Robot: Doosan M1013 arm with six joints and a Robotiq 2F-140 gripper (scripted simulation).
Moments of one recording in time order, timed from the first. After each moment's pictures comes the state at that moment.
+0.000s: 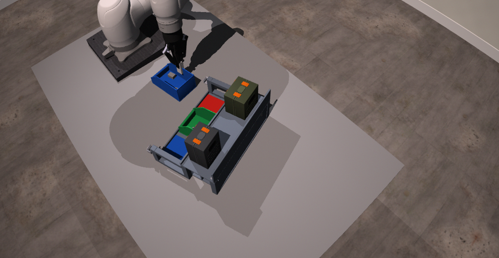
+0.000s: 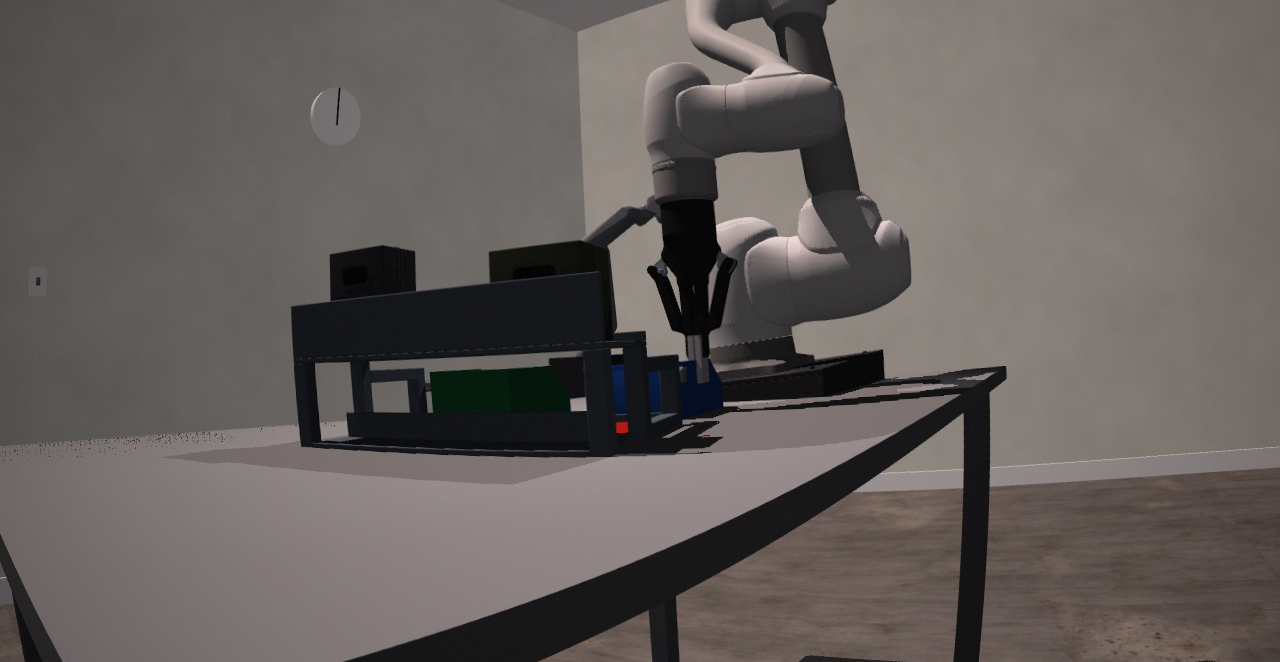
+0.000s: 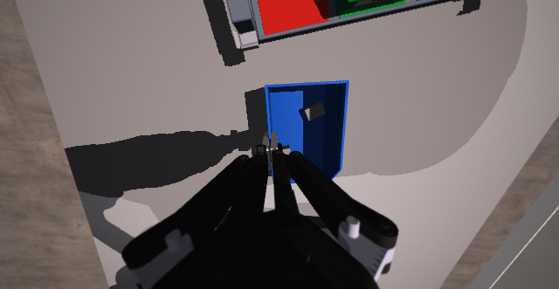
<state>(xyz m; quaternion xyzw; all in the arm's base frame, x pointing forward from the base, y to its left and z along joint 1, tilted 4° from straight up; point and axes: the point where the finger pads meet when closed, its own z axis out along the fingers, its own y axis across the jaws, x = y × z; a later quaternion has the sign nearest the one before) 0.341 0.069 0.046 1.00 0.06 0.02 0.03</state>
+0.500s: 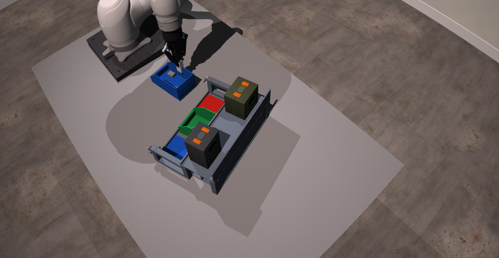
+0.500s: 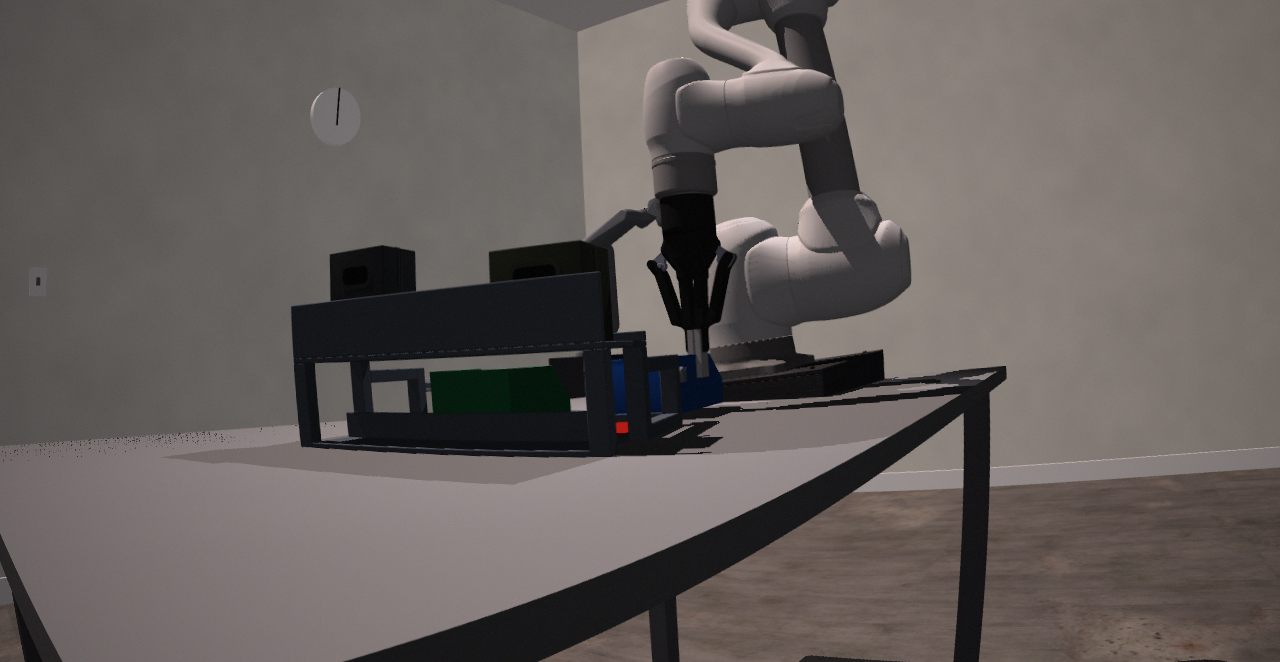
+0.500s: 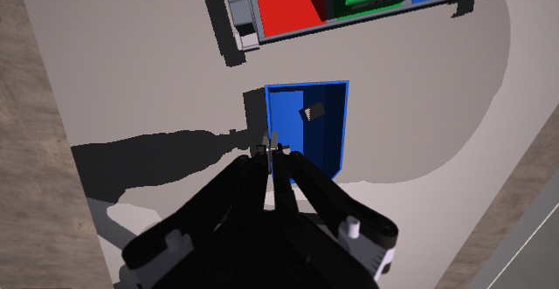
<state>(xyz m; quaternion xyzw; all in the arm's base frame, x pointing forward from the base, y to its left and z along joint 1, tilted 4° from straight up) 0.340 0.069 0.054 1.00 0.06 0.02 0.03</state>
